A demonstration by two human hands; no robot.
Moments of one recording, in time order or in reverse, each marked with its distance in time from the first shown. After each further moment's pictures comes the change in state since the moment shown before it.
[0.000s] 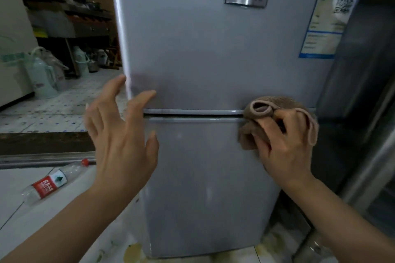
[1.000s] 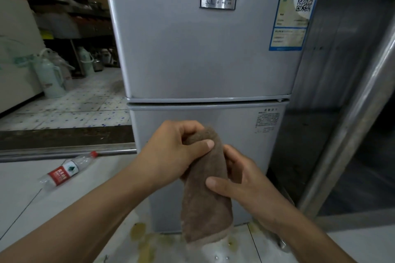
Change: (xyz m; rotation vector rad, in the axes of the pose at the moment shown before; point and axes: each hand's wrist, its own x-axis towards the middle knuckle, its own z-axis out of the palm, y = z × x) left_hand -0.012 0.080 -0.032 -0.809 -0.709 -0.298; right_hand -0.022 -0.069 -0.088 1.471 -0.863 0.828
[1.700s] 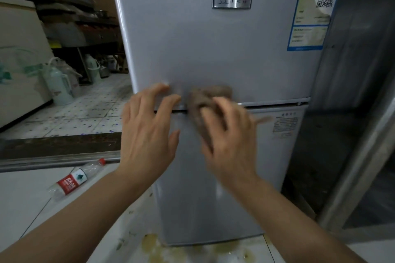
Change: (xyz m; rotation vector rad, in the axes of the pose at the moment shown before) left_hand 0.026 -0.042 -0.039 0.997 0.506 0.328; right_hand 0.090 0.008 0.027 -1.199 0.814 -0.836
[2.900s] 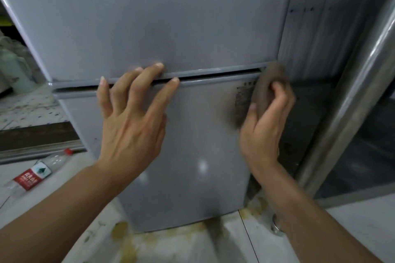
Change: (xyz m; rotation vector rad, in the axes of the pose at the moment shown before) left_hand -0.001 0.041 0.071 0.075 0.166 0.252; right_hand -0.045 0.113 -0.010 0.207 0.183 0.637
